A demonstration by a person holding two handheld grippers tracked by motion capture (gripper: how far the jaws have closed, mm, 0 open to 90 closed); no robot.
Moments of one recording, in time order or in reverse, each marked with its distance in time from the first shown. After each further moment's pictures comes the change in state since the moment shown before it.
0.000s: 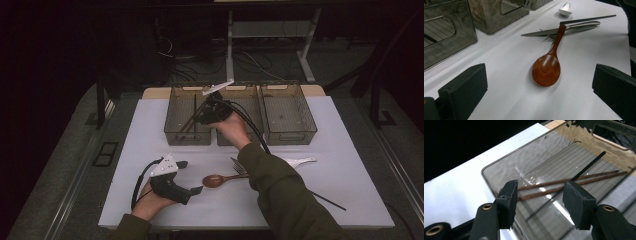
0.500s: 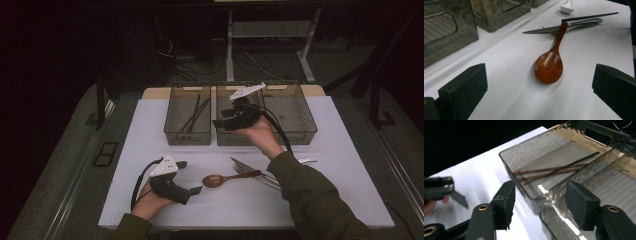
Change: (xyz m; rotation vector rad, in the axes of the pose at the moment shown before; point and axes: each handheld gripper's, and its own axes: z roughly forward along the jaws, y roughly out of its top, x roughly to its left) left arm 0.003 -0.003 0.000 0.017 0.001 0.004; right arm -0.010 -0.033 -0.073 -0.050 0.046 -0.038
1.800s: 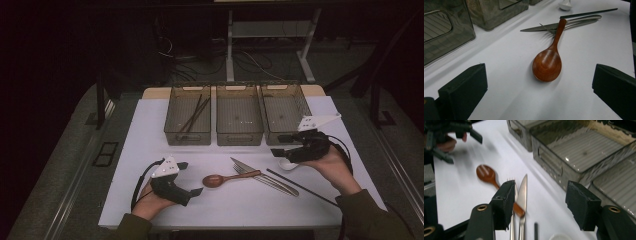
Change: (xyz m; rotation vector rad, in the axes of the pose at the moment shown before) left arm -0.002 -0.001 0.002 0.010 -0.006 0.020; right arm -0.009 -0.109 -0.139 0.038 -0.031 -0.048
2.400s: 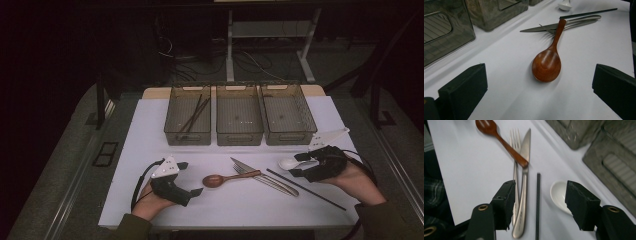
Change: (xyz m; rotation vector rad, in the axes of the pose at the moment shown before) left arm -0.001 0.000 0.000 -0.003 0.000 0.000; right arm 0.008 -0.037 -0.025 0.230 -0.024 -0.052
